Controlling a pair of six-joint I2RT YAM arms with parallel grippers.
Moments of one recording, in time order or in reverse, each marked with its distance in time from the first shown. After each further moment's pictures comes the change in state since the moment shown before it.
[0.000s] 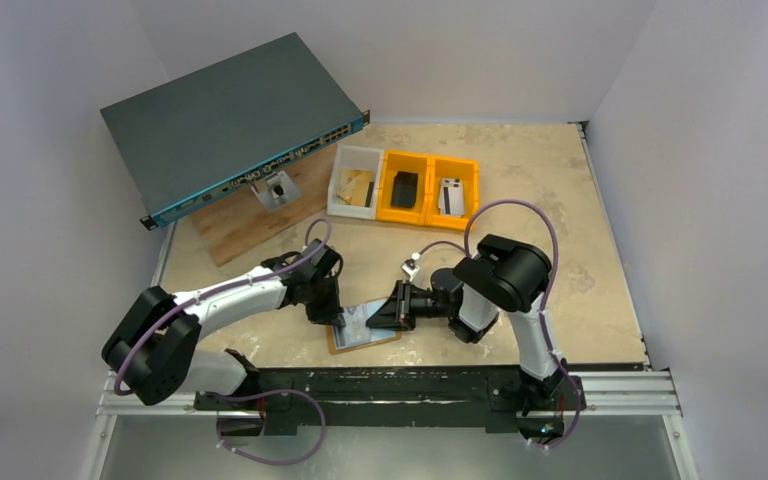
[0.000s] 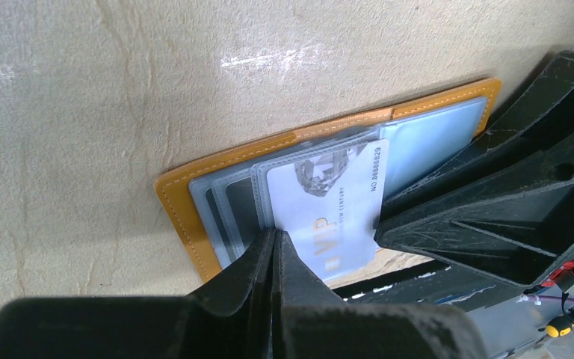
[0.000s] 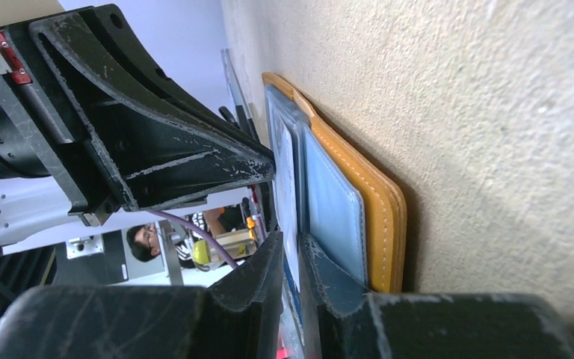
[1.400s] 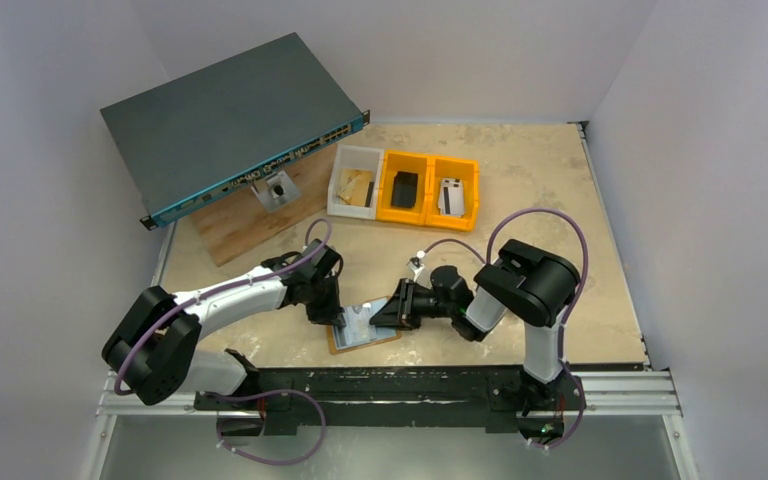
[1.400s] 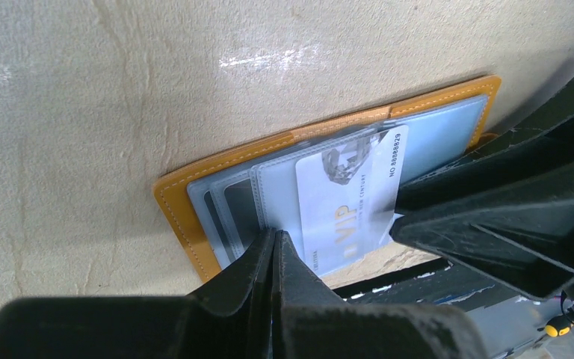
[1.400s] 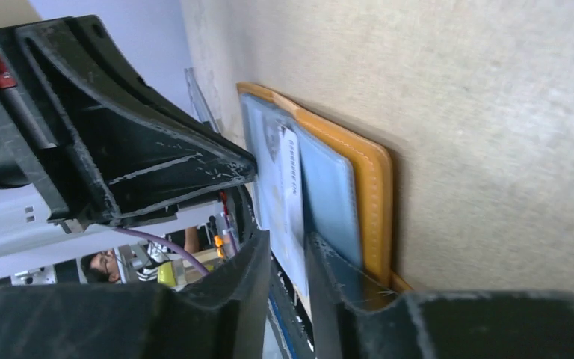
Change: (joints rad) left arm 0.001 0.001 0.000 0.000 0.000 0.000; right arm -0.001 -0.187 -0.029 -0.317 0.110 -0.126
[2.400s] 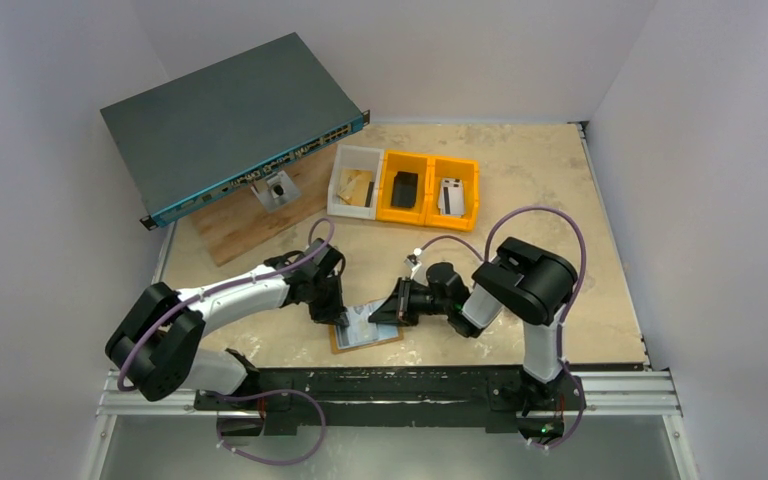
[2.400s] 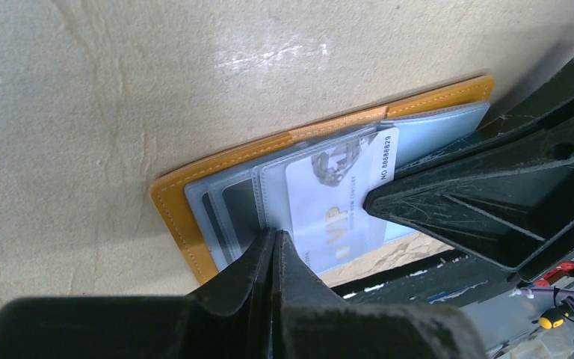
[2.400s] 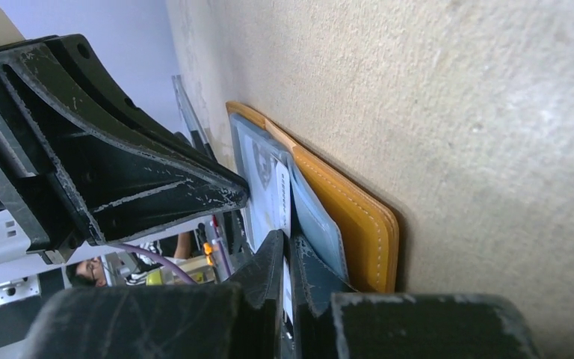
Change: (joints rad) left arm 0.000 0.021 0.011 0.010 0.016 0.000; right arm -0.002 0.023 0.053 -0.030 0.000 -0.037
